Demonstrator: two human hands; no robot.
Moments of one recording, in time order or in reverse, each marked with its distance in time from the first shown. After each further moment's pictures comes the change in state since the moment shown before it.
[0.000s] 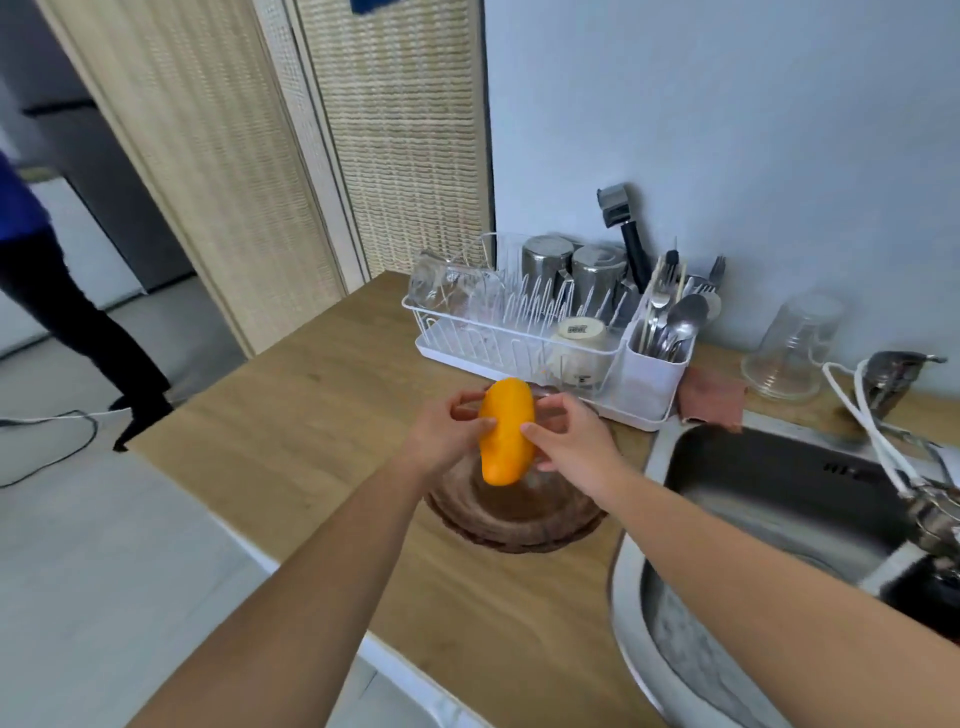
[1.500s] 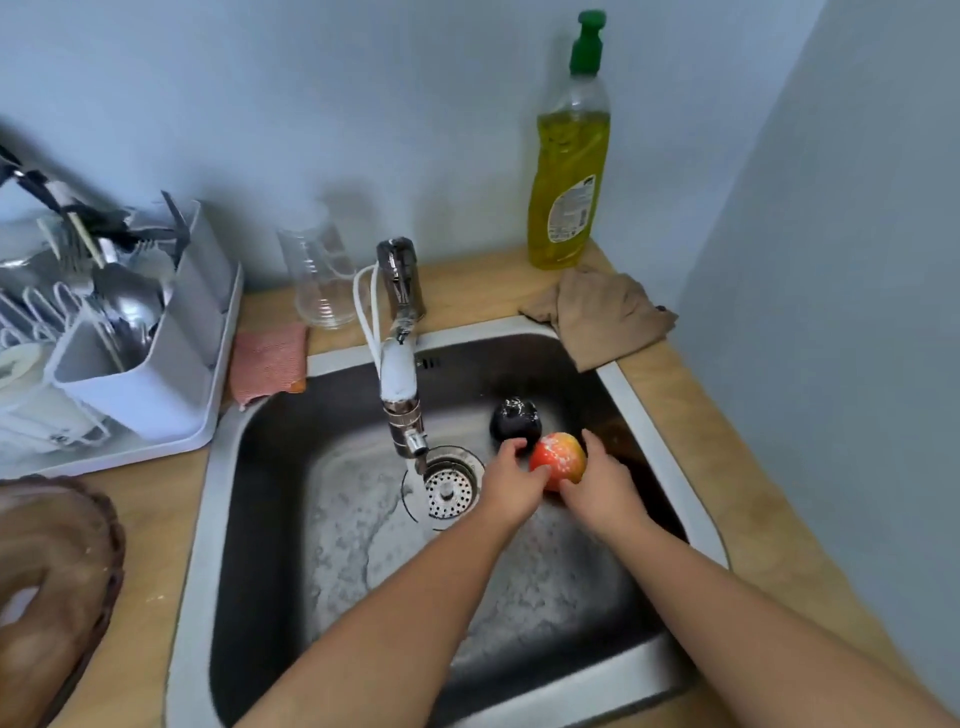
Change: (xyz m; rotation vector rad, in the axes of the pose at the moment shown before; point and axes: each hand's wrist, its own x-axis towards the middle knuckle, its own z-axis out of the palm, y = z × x) left_hand -0.083 -0.014 0.468 0.260 -0.729 -0.028; right_hand -0.181 0.211 -0.307 -0.397 0.665 0.706
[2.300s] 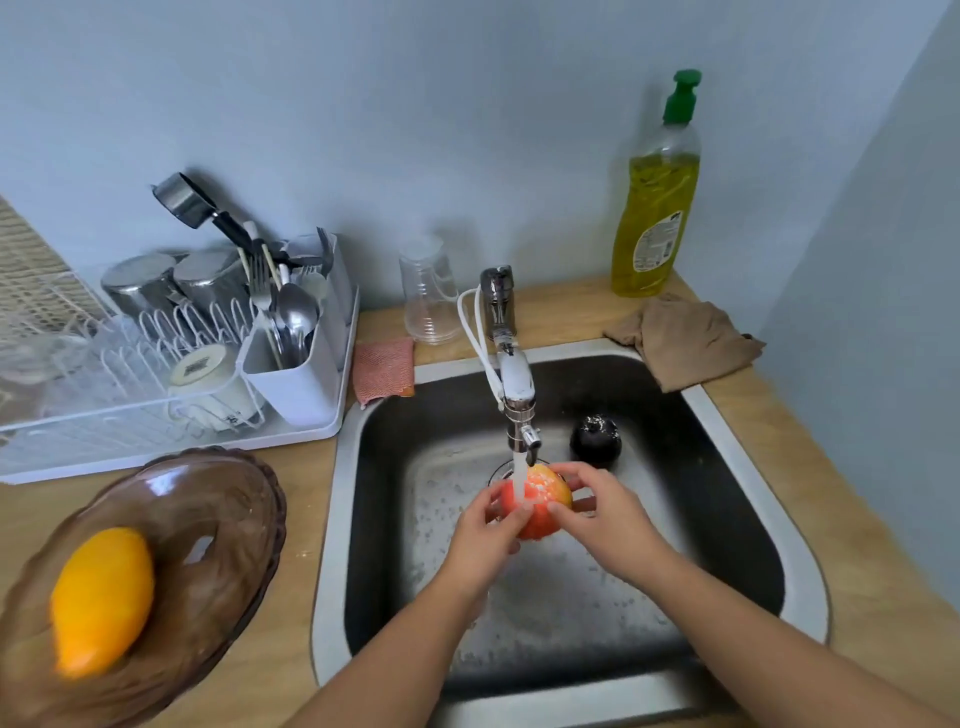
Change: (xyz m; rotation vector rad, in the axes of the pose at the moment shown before) left_hand -0.086 -0.043 -0.099 -0.402 0.063 0.014; right_hand -0.060 -0.051 0.029 0.272 -0.157 -0.406
